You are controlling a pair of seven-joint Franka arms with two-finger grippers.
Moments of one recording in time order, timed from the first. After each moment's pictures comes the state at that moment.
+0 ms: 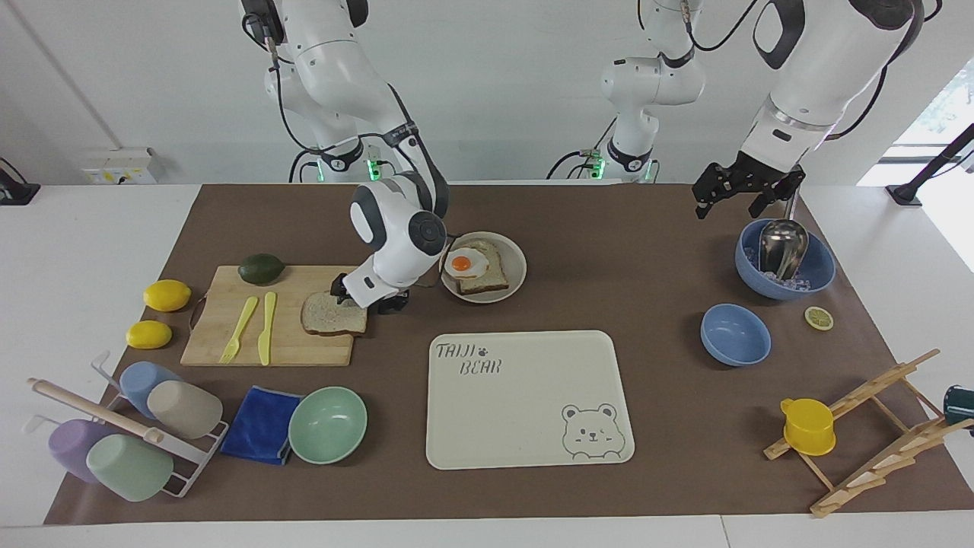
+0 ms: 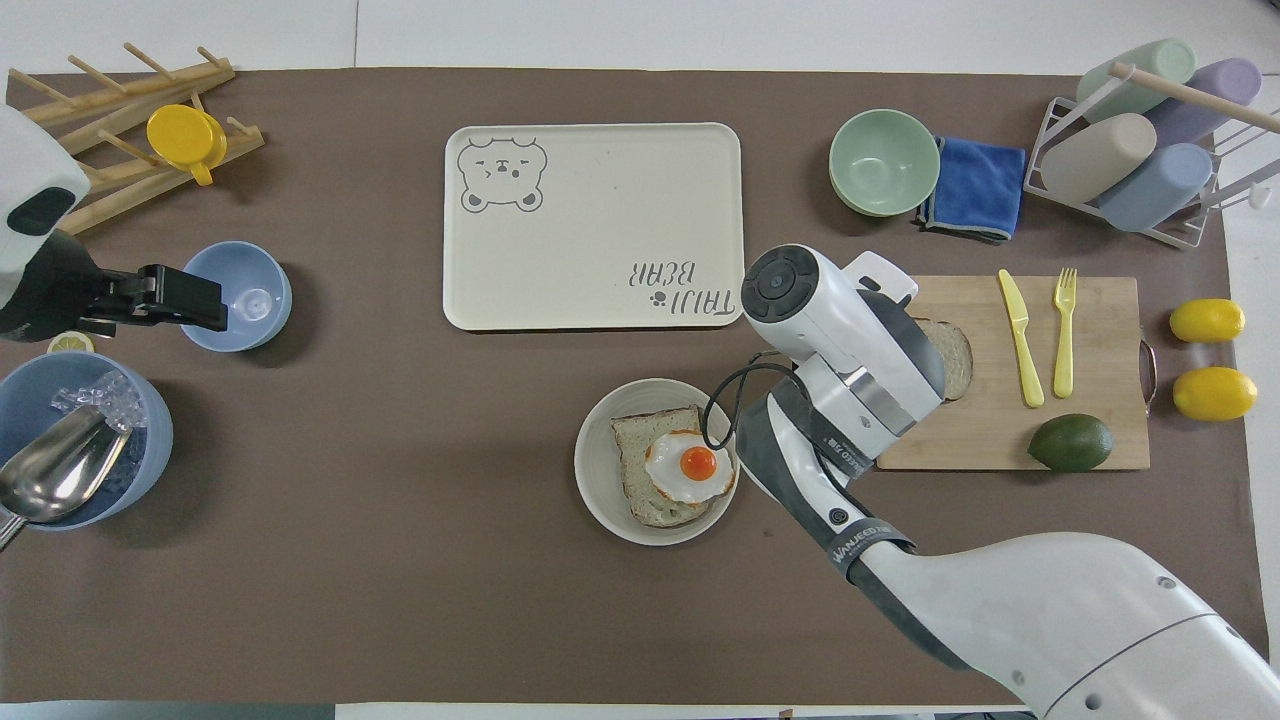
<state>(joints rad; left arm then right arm) -0.14 -0.04 -0.01 -1.67 -0.04 1.61 -0.10 0.37 0.38 0.03 -1.90 -0.46 1.88 0.65</state>
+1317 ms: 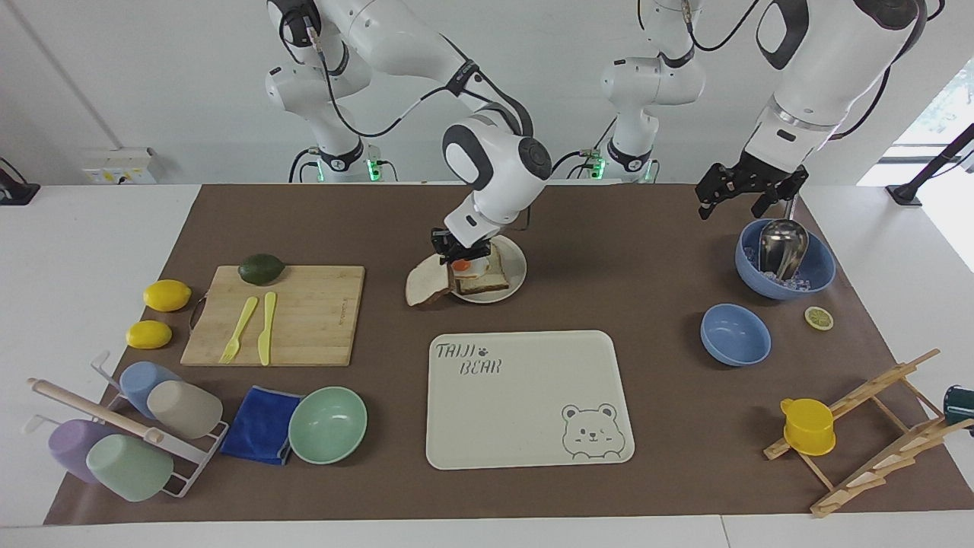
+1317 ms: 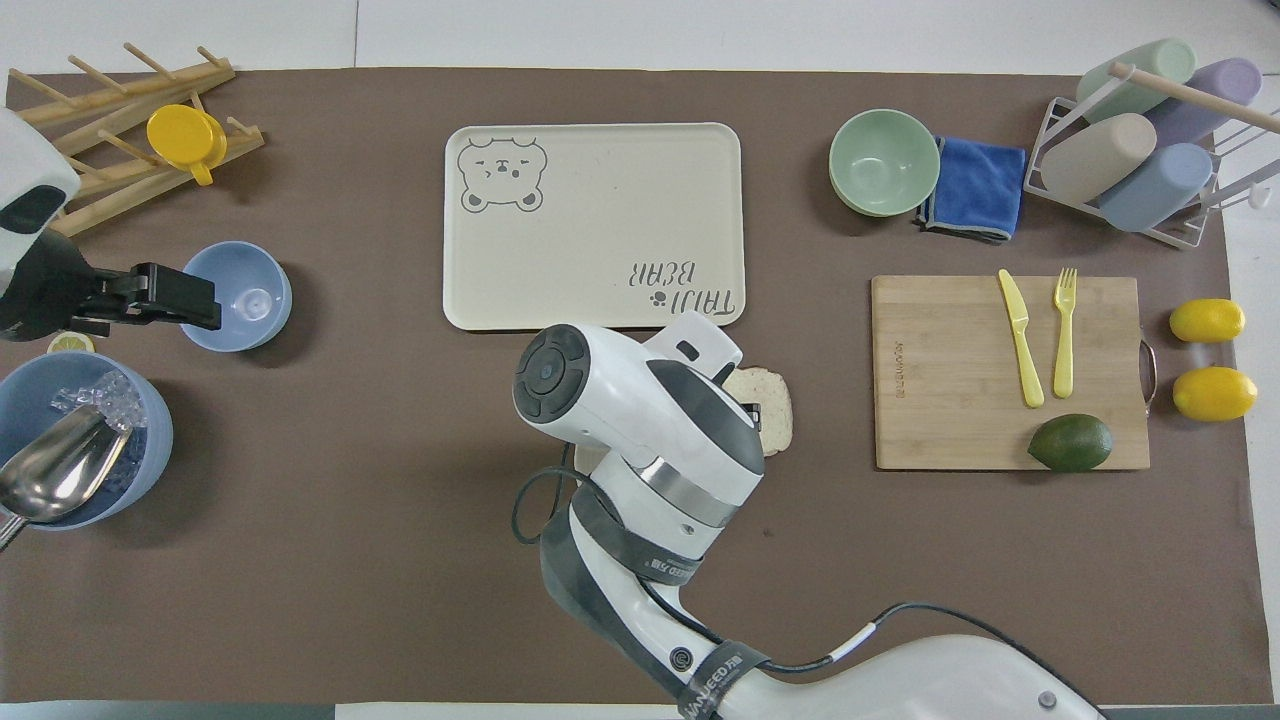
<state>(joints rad) -0.13 -0.04 0.00 -1.67 -0.04 1.61 -0.10 0.53 0.39 0.23 -1.68 -0.32 1.68 0.89</state>
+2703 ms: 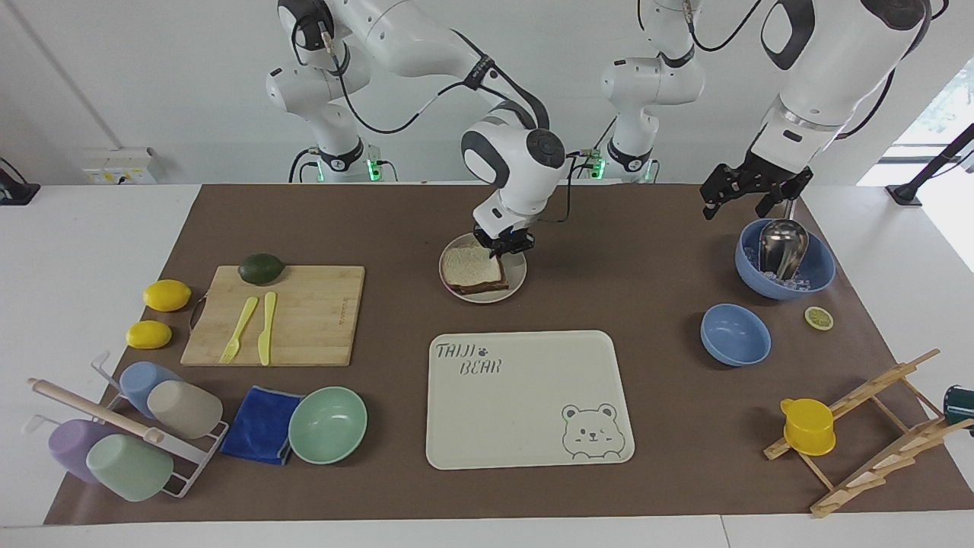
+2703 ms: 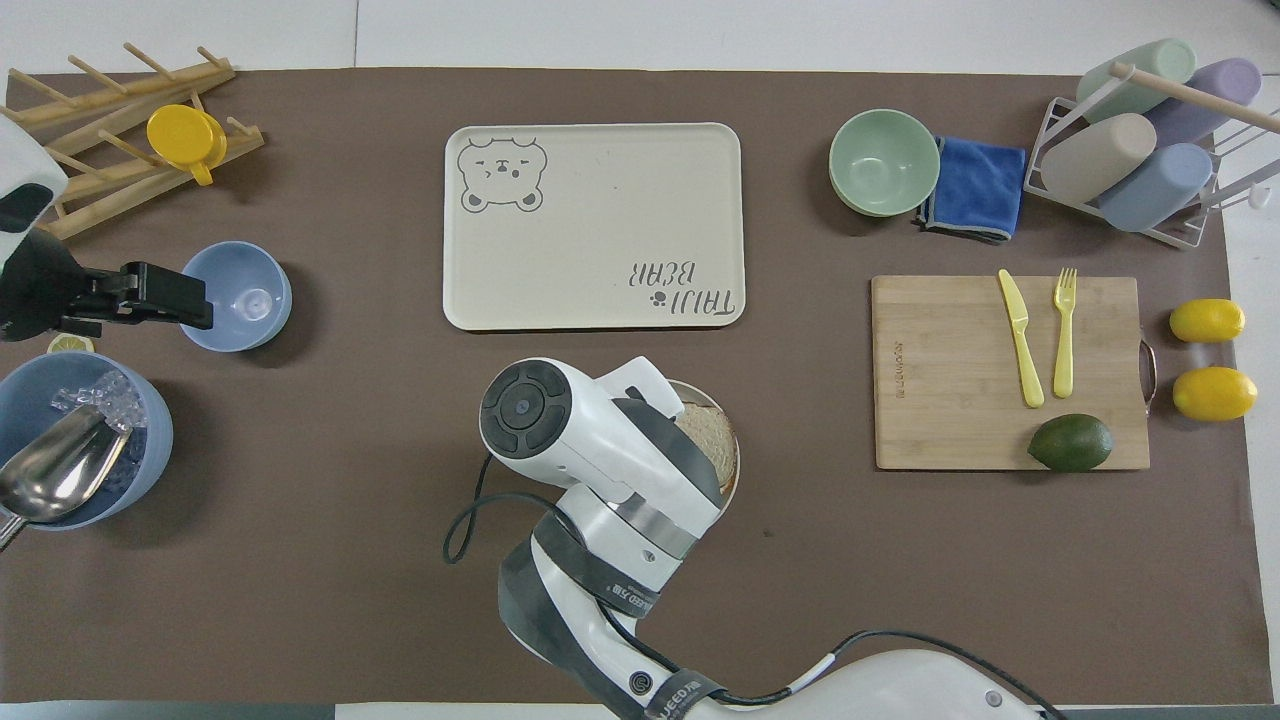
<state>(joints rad) -0.11 -0.04 -0.01 -1.67 -0.04 1.61 -0.10 0.56 0.41 0.25 -1.70 -0.13 1.87 1.01</state>
